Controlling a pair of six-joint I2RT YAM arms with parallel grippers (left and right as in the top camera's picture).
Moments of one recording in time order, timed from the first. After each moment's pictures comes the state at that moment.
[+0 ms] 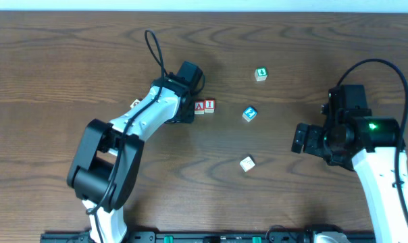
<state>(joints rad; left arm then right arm) -0.46 1.95 1.32 -0.77 -0.13 -0.43 0.03 1.24 1.12 -1.27 0.02 0.33</state>
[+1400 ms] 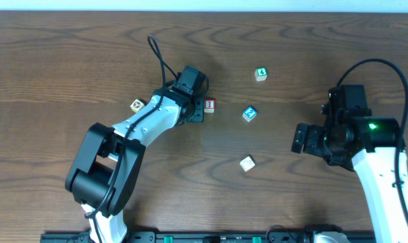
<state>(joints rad) -0.49 1.94 1.22 -0.49 0.00 -0.43 0.03 1.24 1.12 -1.27 0.02 0.33</state>
